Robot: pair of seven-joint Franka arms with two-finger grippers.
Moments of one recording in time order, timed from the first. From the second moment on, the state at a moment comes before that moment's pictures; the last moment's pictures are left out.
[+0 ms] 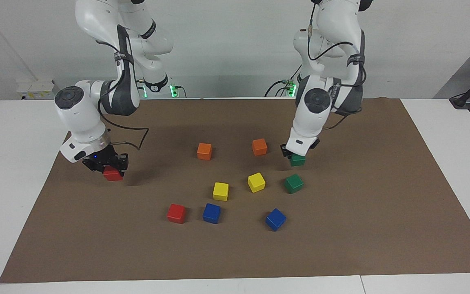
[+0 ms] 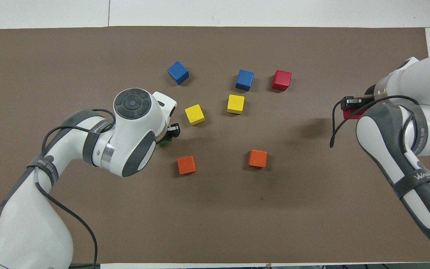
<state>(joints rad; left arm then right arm) -0.29 0.17 -0.07 -1.92 0.03 1.93 -0.51 0.00 0.17 -0.10 -2.05 -0.01 2.34 -0.13</state>
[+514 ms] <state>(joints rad) 0.07 0.18 -0.06 -1.94 0.03 2.12 -0.10 -0.02 0.27 -0.09 -2.12 -0.01 2.51 -0.15</state>
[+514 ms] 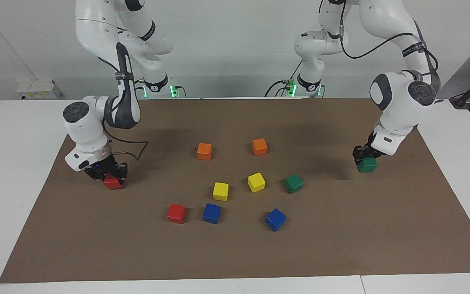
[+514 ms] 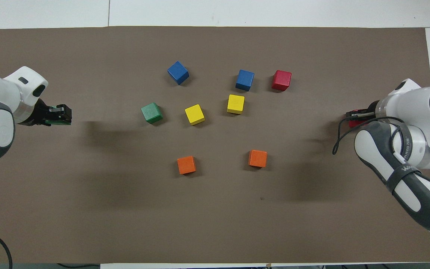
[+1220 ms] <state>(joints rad) 0.09 0.31 -0.06 -1.97 0.03 2.29 -0.14 0.00 0.27 -0.09 -1.96 0.00 2.31 -0.14</state>
